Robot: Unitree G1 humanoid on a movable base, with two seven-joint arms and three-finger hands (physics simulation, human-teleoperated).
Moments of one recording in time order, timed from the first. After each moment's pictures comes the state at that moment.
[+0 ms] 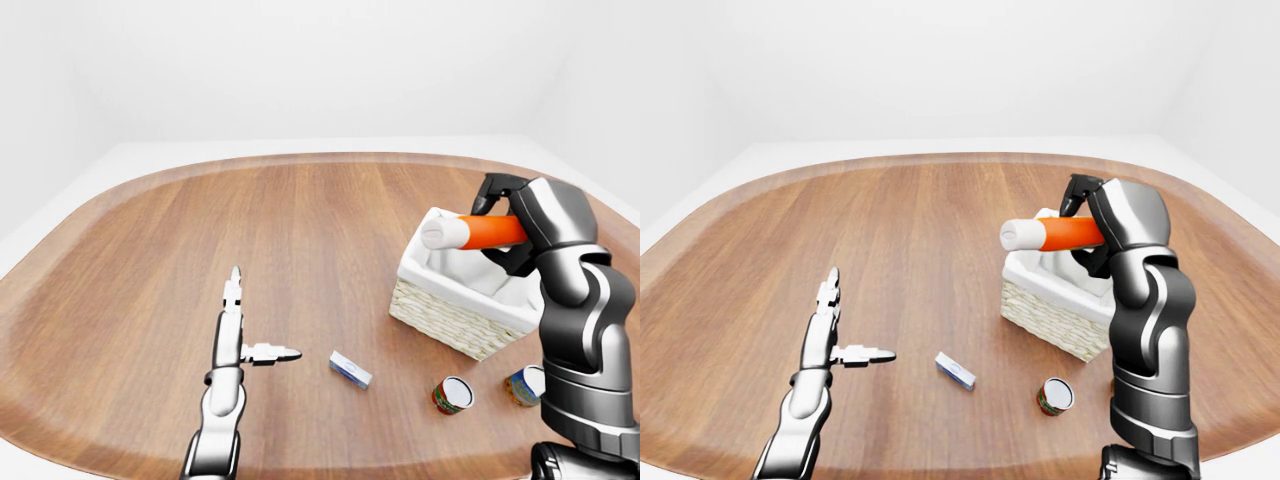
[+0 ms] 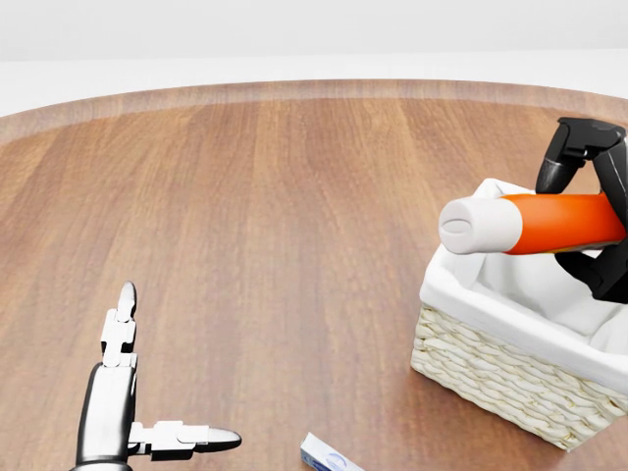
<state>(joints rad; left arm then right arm) 0.10 0.02 0.00 0.04 0.27 -0.09 0.11 -0.36 -0.41 -0.29 -0.25 -0.91 0.09 0.35</state>
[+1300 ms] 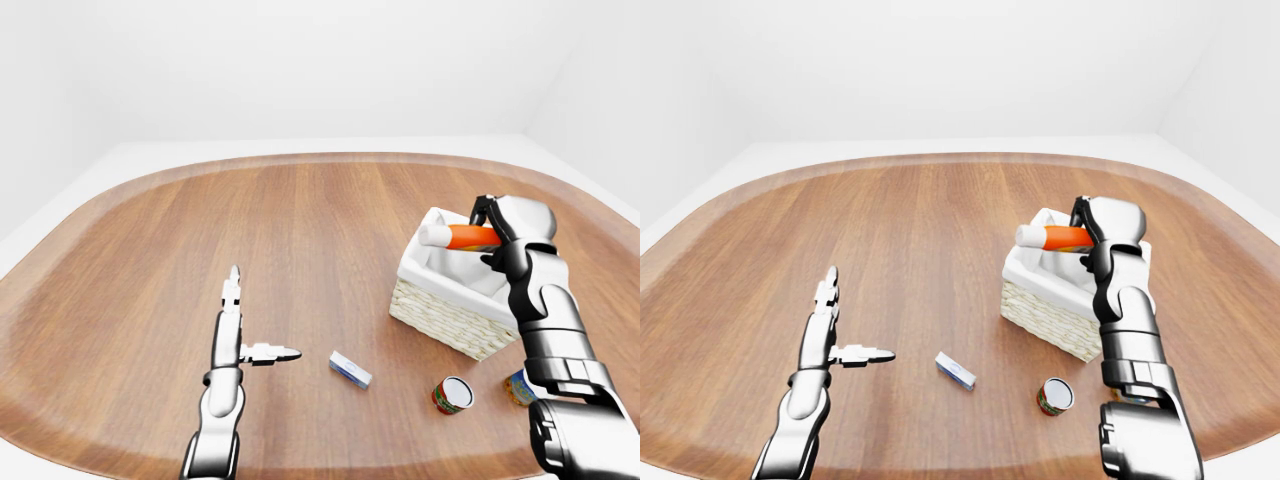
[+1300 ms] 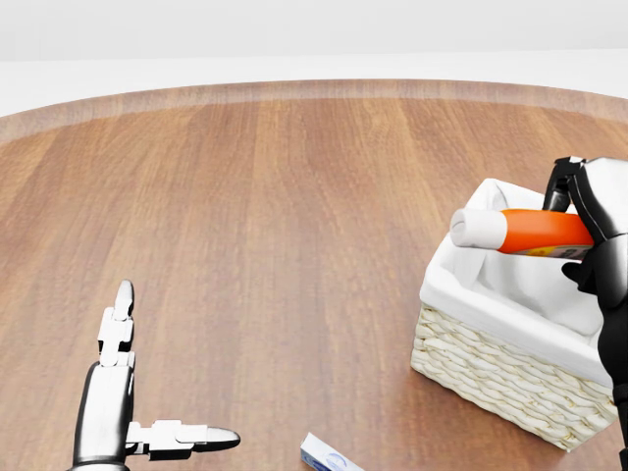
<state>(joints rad) 0.10 0.02 0.01 0.01 0.26 -0.09 0.10 -0.58 -0.49 -0.17 0.45 -1.12 0.09 0.04</state>
